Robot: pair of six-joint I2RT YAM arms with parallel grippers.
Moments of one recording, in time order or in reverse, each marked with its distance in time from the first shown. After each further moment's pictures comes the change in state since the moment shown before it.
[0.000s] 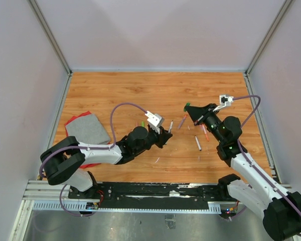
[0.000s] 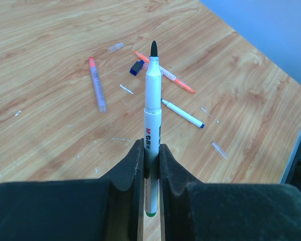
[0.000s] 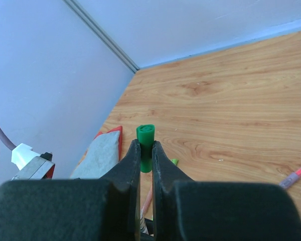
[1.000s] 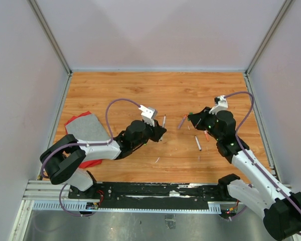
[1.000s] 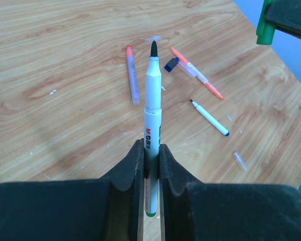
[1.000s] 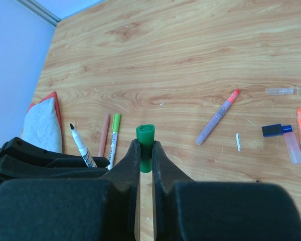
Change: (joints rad) left arm 0.111 0.006 0.006 -0.077 0.015 -0.103; right arm 0.016 0.021 0.095 -0.450 0.132 -0.087
